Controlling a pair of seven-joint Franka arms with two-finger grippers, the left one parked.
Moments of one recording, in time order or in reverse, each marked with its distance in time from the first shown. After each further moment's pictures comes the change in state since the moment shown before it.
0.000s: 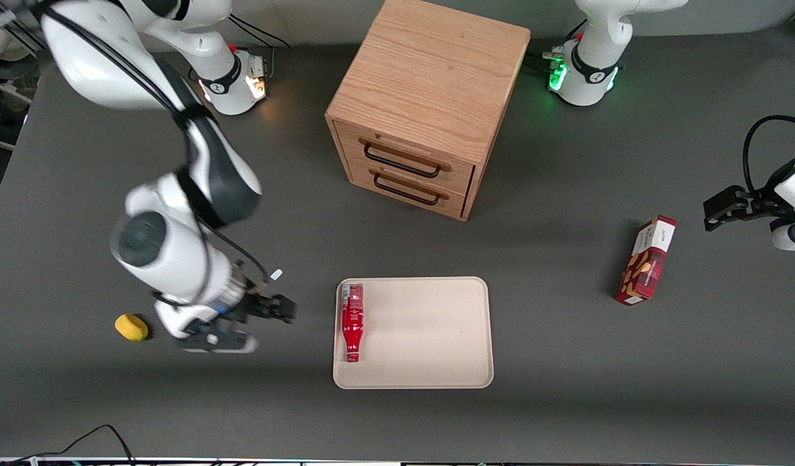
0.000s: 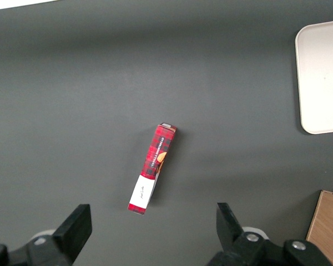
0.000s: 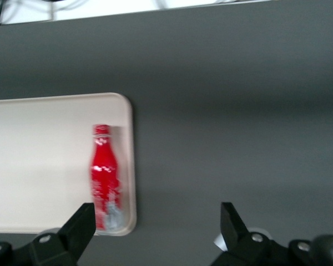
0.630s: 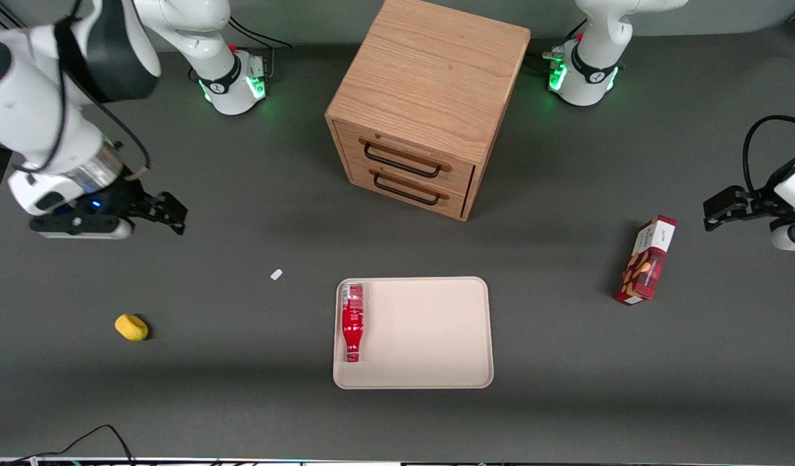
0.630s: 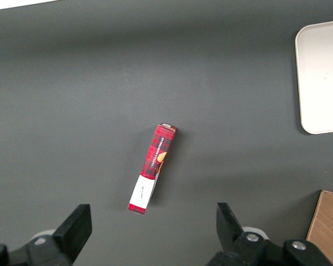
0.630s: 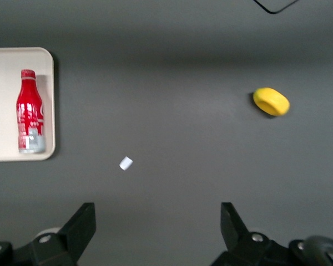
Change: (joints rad) arm -0.283 -0.564 0.064 -0.458 0.095 -0.092 -0.262
